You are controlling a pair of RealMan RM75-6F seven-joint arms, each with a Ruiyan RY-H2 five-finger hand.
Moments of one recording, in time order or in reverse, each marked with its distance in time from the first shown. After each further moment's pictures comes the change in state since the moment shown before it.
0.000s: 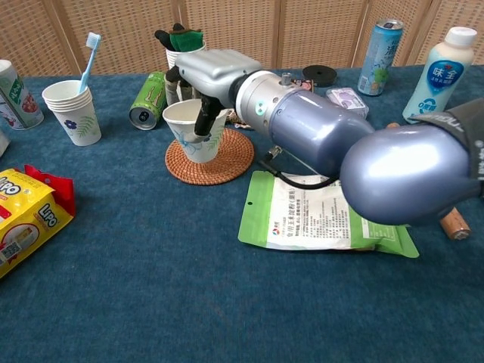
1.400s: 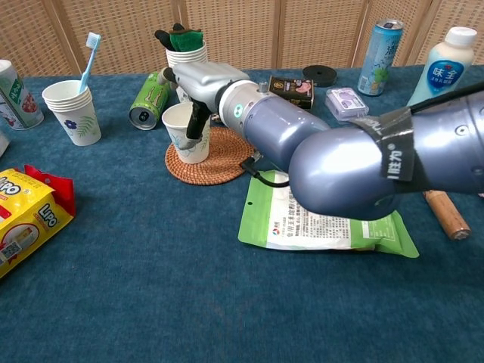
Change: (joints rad) left arm -0.007 -0.015 0.001 0.038 0.026 0.007 -0.037; right arm 0.100 -0.106 0.043 0.223 0.079 -0.055 0.099
